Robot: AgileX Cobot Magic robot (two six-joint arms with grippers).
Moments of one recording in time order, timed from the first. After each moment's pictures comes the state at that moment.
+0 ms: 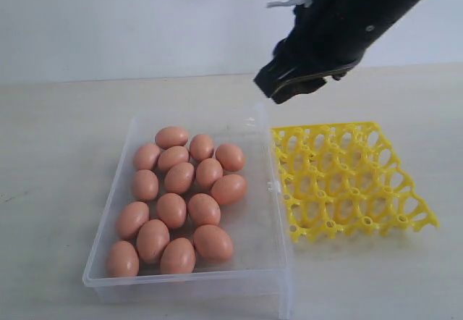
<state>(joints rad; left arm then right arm) 0.03 0.01 0.00 0.10 0.38 0.03 0.57 1.56 -1.37 0.11 0.93 -0.27</state>
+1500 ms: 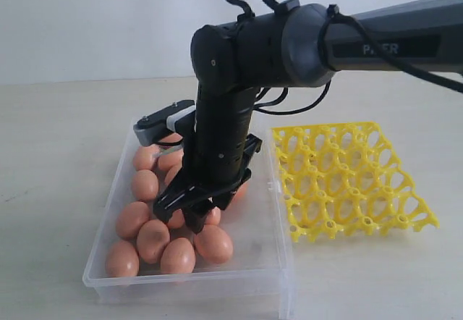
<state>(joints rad) 0.03 0.01 0.00 0.10 0.38 0.03 0.76 2.10 -1.57 0.16 1.05 -0.15</state>
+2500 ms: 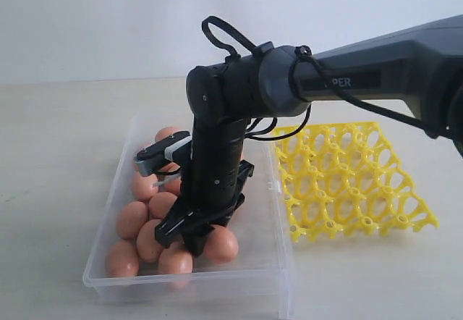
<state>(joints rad) 0.03 0.01 0.00 0.10 0.38 0.03 0.76 2.20 -1.57 0.21 1.02 -0.23</state>
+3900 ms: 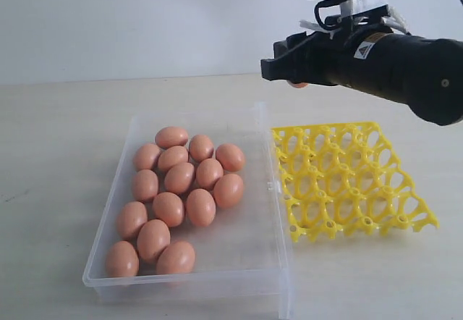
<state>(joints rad) 0.03 0.01 0.00 0.10 0.38 0.03 0.47 1.59 -0.88 0.17 -0.29 -0.10</state>
